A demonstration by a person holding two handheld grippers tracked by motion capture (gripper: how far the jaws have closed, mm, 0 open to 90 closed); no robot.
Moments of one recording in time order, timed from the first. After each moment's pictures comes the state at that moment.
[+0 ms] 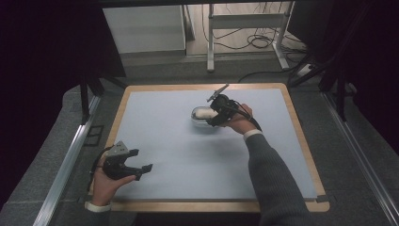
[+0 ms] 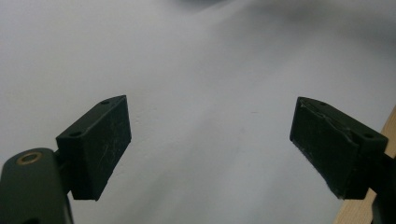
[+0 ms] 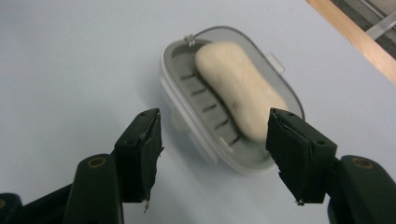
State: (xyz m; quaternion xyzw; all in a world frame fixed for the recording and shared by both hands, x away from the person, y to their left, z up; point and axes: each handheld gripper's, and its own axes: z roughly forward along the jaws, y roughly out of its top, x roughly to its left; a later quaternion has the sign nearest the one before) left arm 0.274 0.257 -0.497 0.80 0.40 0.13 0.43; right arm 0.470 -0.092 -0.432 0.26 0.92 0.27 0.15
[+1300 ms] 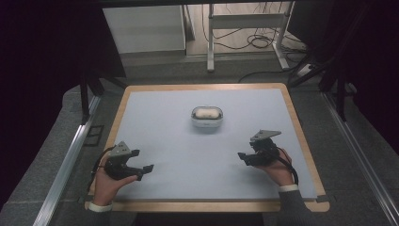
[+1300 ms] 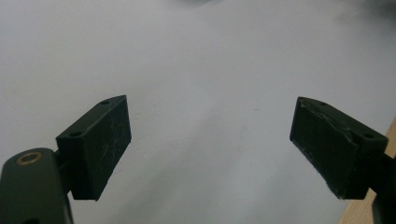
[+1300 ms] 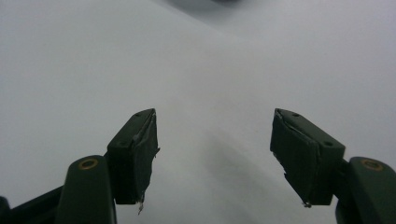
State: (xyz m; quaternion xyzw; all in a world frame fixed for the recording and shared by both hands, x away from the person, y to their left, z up) left arm 0.276 0.253 -0.500 0.81 0.40 0.13 0.42; right arm 0.356 -0.217 -0.490 0.35 0.86 0.34 0.16
